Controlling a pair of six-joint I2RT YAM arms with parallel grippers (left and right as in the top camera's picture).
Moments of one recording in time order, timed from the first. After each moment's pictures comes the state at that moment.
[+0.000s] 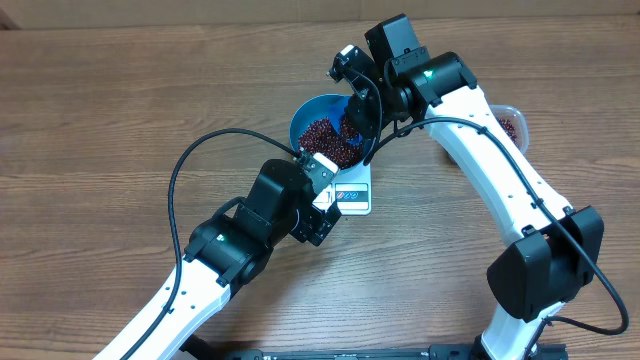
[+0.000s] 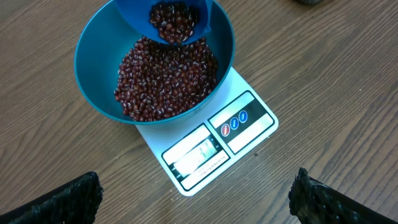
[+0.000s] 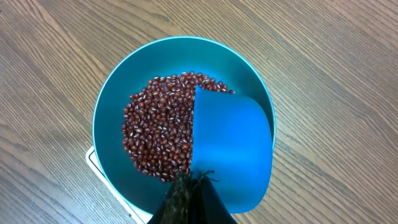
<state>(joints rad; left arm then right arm) -0.62 1.18 0.87 -0.47 -0.05 0.08 0.43 1.91 1.83 -1.01 -0.21 -0.30</state>
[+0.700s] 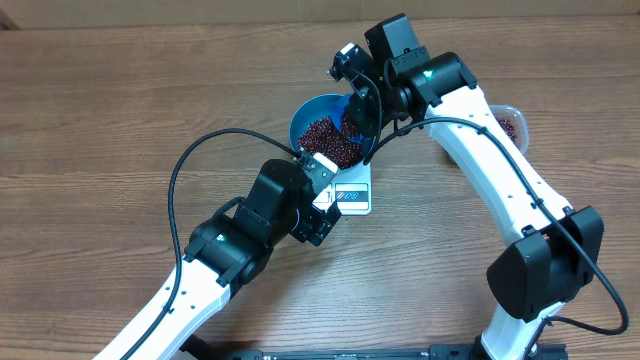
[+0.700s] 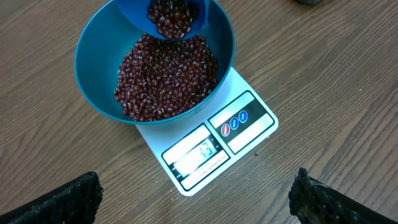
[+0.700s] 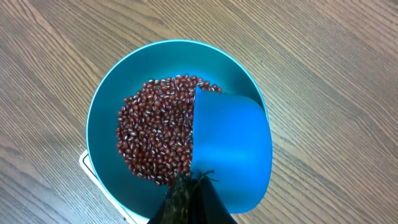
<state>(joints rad) -0.62 1.18 0.87 -0.47 -0.05 0.08 0.44 1.91 1.83 -1.00 -0.19 -0.30</state>
